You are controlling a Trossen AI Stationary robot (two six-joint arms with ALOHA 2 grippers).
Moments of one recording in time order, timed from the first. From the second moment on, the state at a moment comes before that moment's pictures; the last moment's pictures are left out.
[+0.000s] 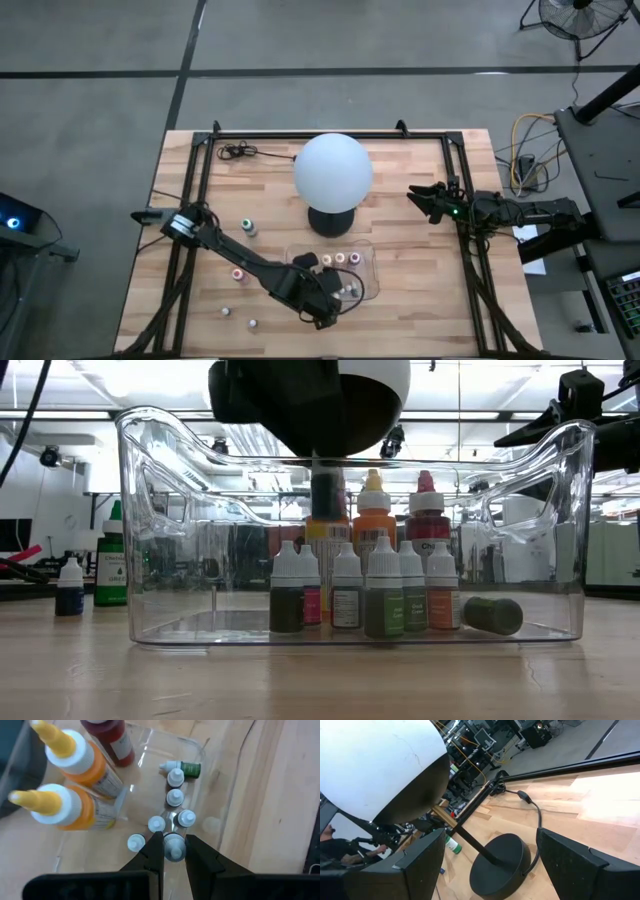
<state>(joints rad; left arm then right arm) -0.49 2.07 1.81 -0.89 -0.31 -0.79 0.08 0.03 0.05 -0.06 0.49 0.81</state>
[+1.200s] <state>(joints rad) -0.49 2.14 1.76 -0.82 -0.31 -0.79 0.08 0.03 0.05 -0.06 0.49 0.81</state>
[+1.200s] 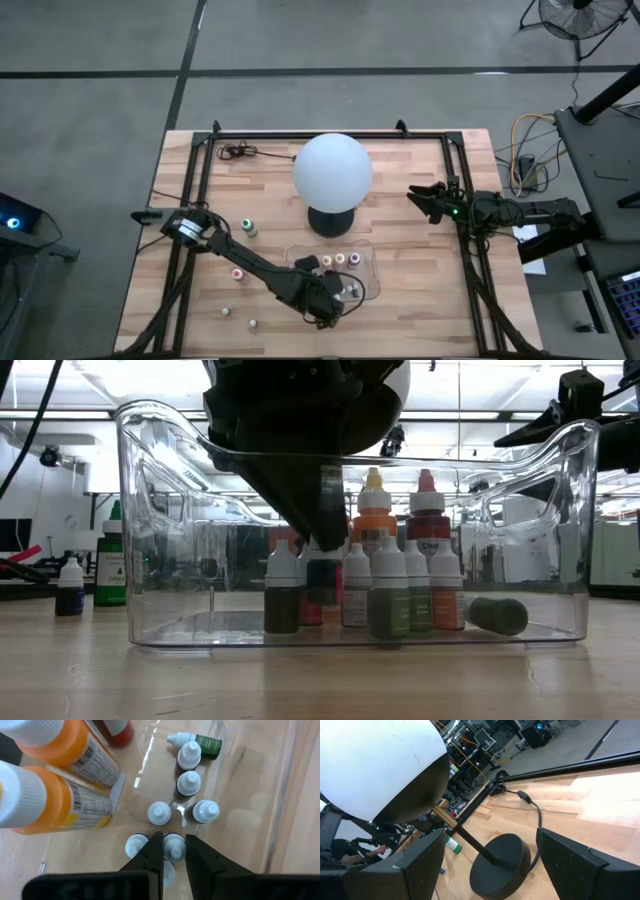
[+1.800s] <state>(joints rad) -0.49 2.14 1.76 -0.82 -0.31 -0.79 0.08 0.03 0.05 -0.06 0.49 0.81</state>
